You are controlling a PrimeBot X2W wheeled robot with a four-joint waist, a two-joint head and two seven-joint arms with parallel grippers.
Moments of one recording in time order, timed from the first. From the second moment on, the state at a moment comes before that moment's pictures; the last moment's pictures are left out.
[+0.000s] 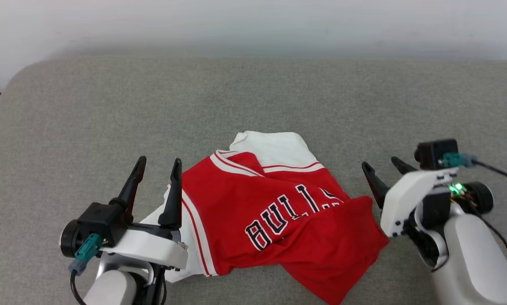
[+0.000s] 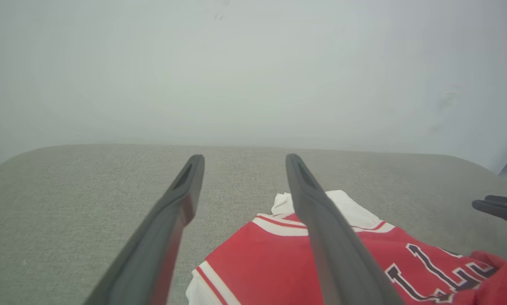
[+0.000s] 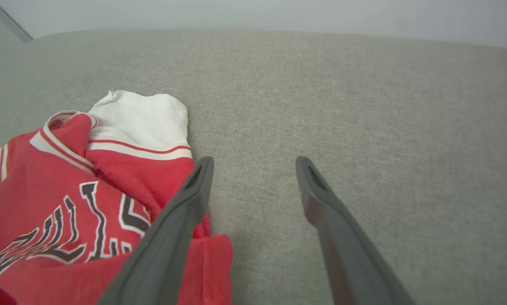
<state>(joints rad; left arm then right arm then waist) -0.16 0.29 -0.33 0.01 -0.44 0.13 -0.25 -0.35 -0.08 0.06 0.28 0.21 0.13 0.34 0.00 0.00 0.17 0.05</state>
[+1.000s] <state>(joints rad) -0.23 0.17 -0.28 0.10 -0.37 0.03 -0.26 -0.86 -0.17 0.54 0.87 0.52 0.13 0.60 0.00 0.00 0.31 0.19</state>
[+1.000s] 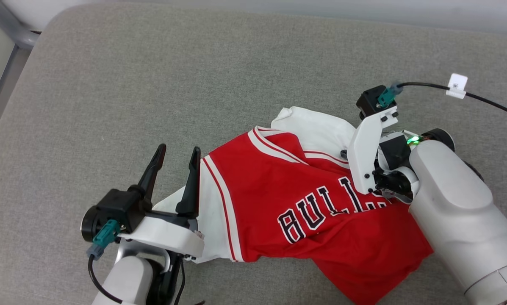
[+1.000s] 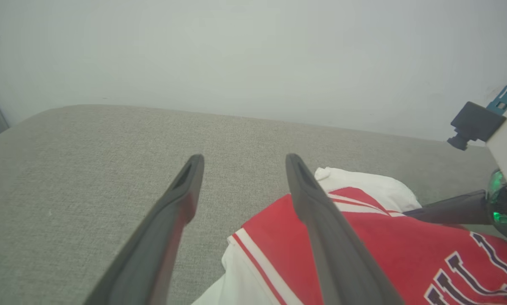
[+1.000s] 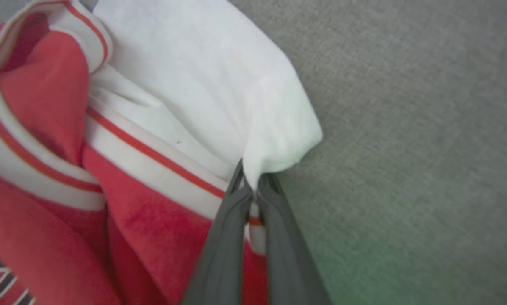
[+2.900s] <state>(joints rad) -0.18 0.41 -0.25 0.20 -0.66 0.00 0.46 0.03 -0.05 0.00 -0.11 0.16 0.13 0.01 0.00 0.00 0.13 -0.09</state>
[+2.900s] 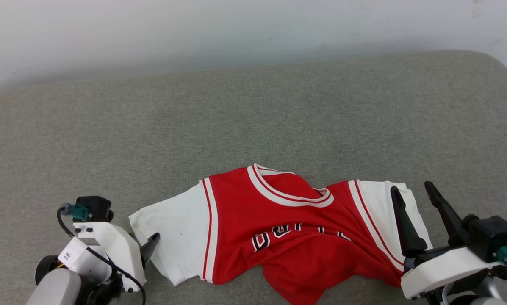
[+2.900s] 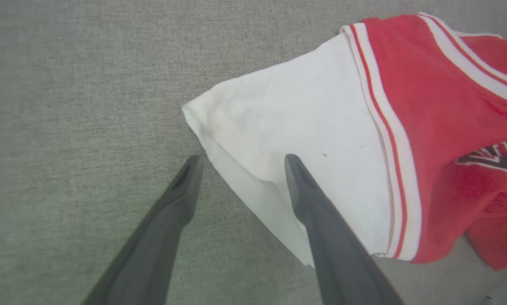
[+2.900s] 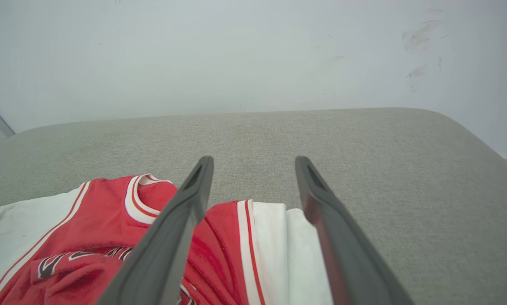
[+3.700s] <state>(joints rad) -0.22 0.45 -0.26 0.19 -0.68 0.00 0.52 -0.02 -0.06 -0.02 0.00 0.27 0.13 0.13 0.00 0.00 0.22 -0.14</state>
